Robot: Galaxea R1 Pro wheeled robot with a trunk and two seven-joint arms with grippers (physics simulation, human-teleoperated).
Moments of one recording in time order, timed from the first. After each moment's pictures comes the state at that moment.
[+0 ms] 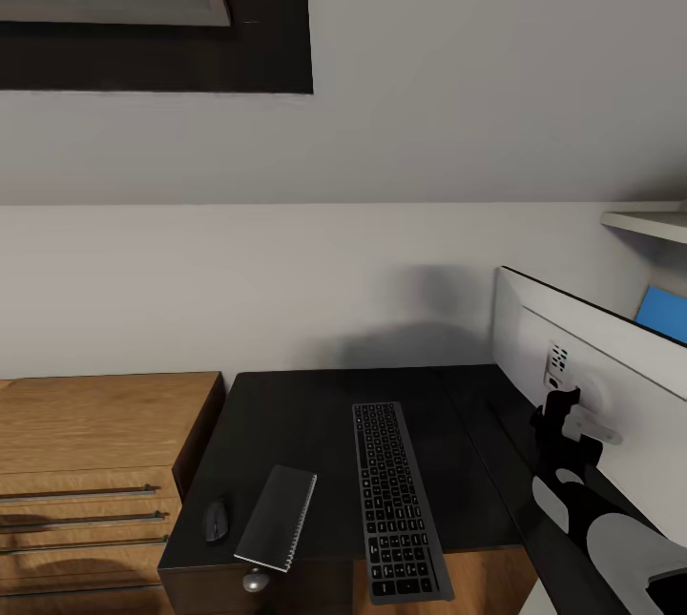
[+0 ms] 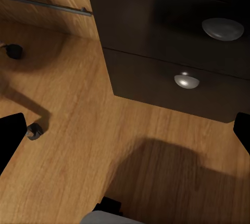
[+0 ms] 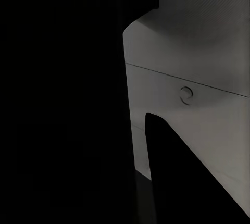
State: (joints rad) left arm 0.01 -0.01 -0.37 -0.43 0.51 -0.41 0.32; right arm -0.76 -0.25 0.26 -0.20 -0.48 -0.53 -0.41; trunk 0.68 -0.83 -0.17
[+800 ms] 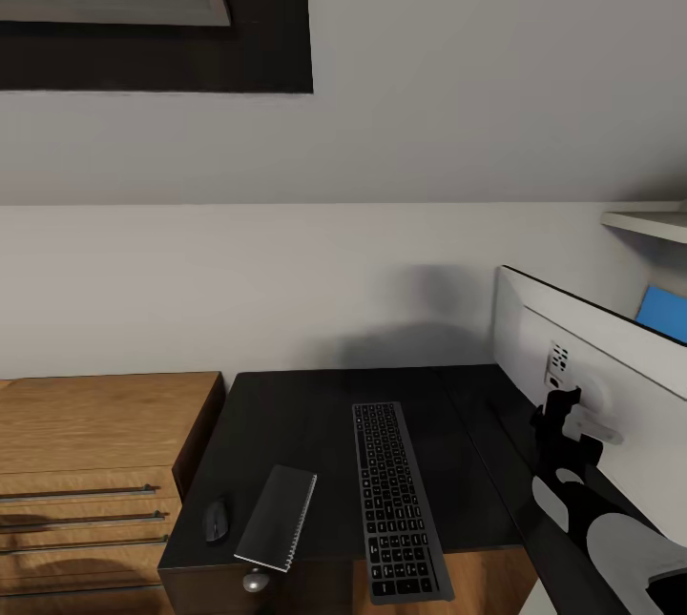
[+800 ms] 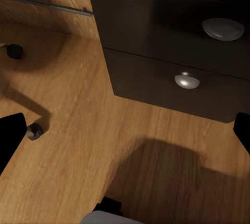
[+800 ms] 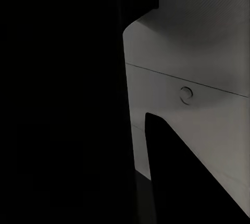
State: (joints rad) left arm 0.01 -0.01 -0.37 -0.43 0.51 -0.41 0.32; right arm -0.76 -0.25 0.27 -0.21 -0.48 -0.53 -0.42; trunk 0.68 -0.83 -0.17
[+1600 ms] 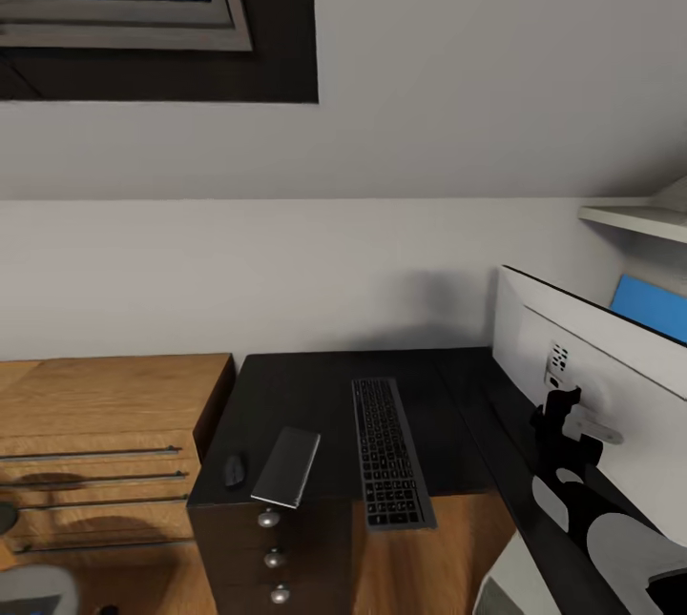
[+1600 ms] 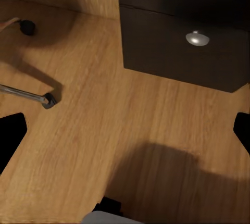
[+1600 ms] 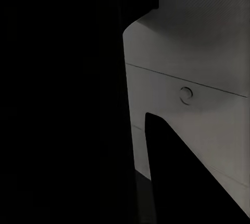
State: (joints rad) left arm 0.01 -0.01 -0.37 -0.43 0.51 -0.41 0.32; right arm -0.76 -0.25 0.26 -0.21 -0.48 -0.53 -0.42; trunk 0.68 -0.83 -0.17
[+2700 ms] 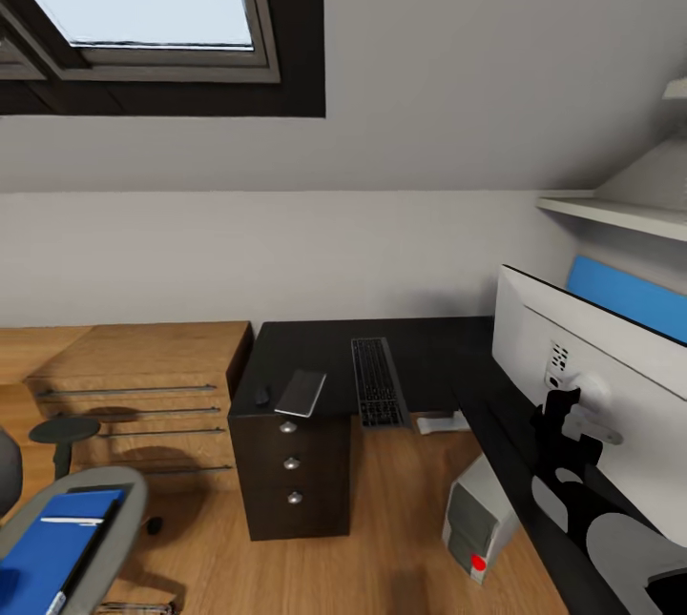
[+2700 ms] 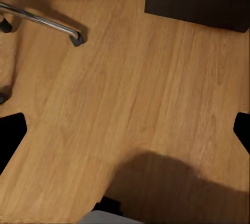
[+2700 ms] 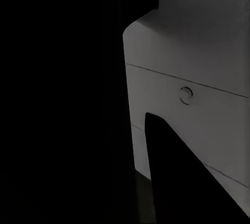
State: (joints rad) left arm 0.01 -0.01 -0.37 -0.43 0.51 -0.41 0.32; right arm -0.76 -0.25 0.26 -0.21 -0.48 -0.53 -0.42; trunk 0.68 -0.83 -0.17
